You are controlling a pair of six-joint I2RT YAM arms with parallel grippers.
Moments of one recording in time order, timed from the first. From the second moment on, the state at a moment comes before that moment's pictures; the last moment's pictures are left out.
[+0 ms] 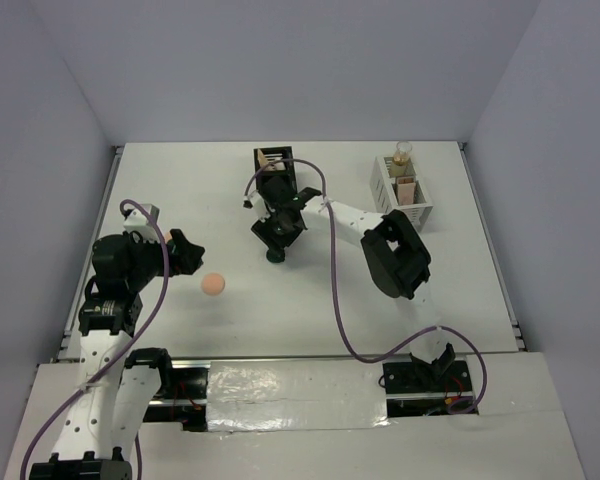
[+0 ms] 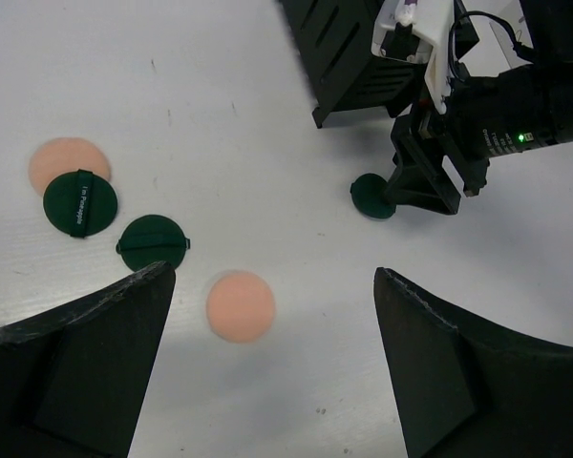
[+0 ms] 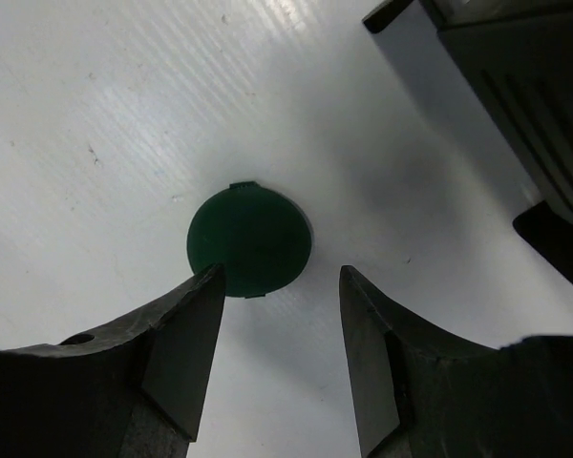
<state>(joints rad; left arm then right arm) 0.08 0.61 0.62 -0.40 0.37 -0.19 0.75 2.16 1.69 -0.63 -0.12 -0.13</state>
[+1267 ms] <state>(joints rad) 0.08 0.61 0.62 -0.40 0.37 -0.19 0.76 2.20 1.67 -0.51 -0.12 -0.20</state>
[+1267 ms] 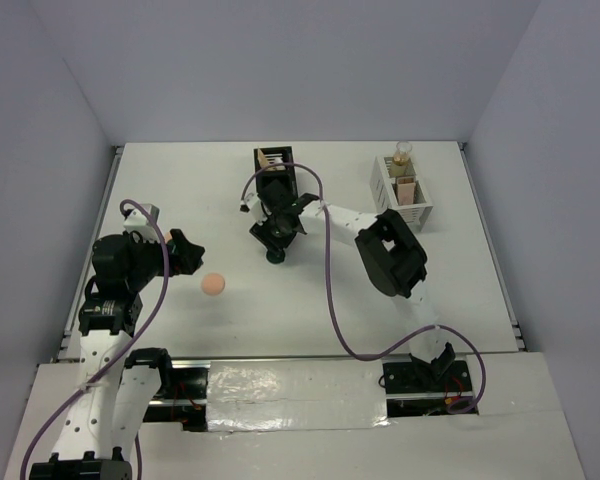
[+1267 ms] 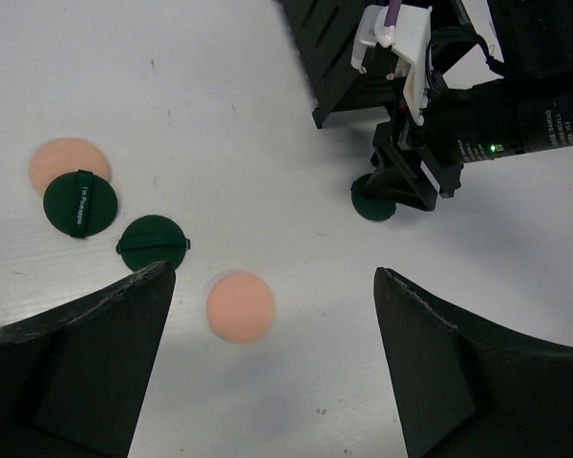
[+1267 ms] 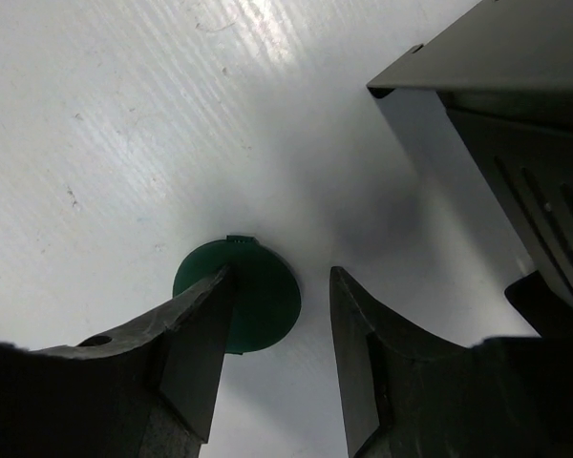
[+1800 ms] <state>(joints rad) 0.08 0.61 0.62 -0.40 0.37 -0.19 0.77 2.12 1.55 -0.49 -0.19 -0.22</state>
